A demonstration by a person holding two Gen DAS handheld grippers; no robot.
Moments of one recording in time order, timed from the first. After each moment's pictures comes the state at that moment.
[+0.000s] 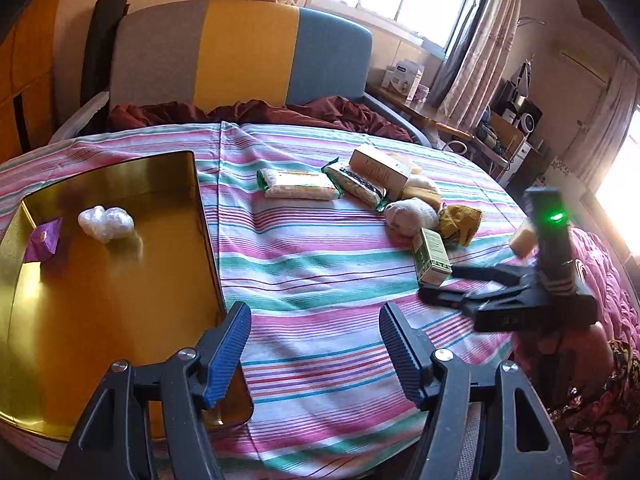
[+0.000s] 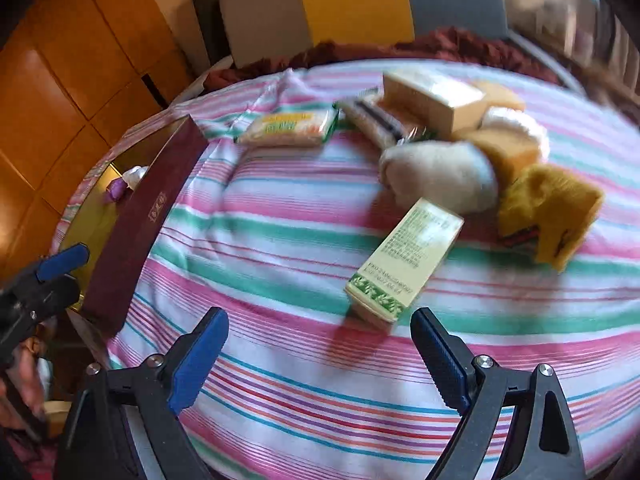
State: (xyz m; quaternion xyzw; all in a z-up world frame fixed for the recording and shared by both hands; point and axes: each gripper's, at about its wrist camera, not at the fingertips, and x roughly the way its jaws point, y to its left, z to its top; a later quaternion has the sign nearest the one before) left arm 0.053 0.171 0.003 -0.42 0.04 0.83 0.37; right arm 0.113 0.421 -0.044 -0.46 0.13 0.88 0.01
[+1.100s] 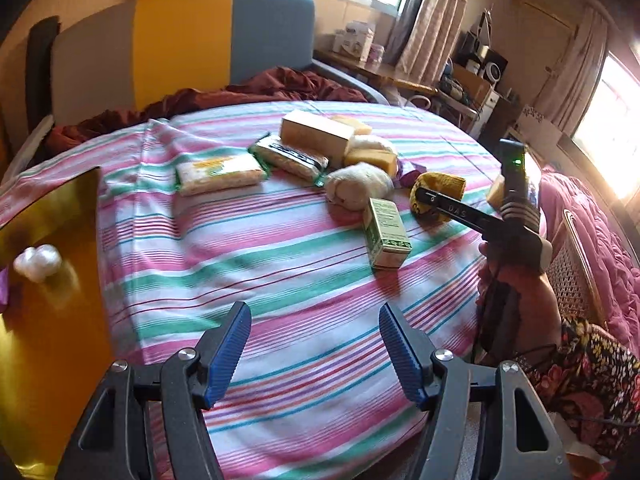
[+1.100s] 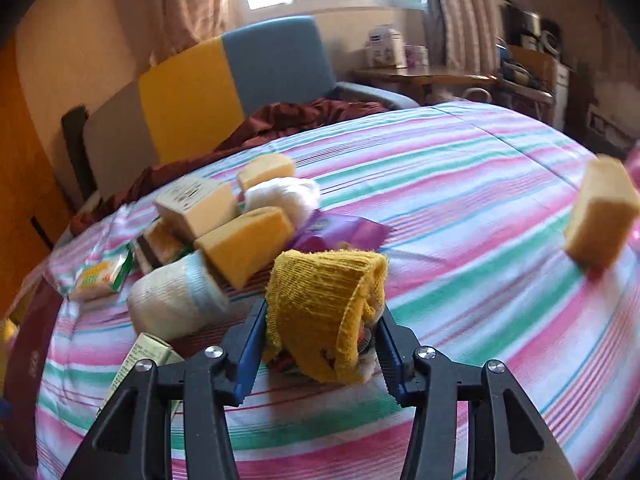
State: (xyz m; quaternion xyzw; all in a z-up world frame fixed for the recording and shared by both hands) left arm 0.066 0.248 -0.009 -0.43 0.11 0.78 0.43; right arm 0.144 0.540 -0.071 -0.31 0.21 0.89 0.27
